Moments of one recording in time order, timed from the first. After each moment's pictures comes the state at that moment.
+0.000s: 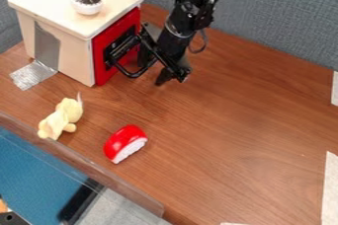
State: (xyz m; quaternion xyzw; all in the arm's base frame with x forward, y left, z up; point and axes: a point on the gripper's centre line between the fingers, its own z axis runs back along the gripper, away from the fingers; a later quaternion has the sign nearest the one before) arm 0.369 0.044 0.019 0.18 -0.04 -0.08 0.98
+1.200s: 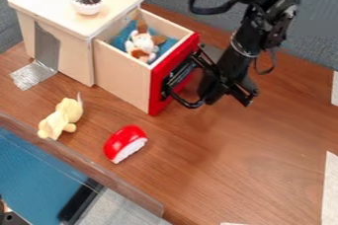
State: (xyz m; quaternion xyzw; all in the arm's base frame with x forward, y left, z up) arm 0.361 -0.069 0.031 0.13 -0.04 -0.08 0.99
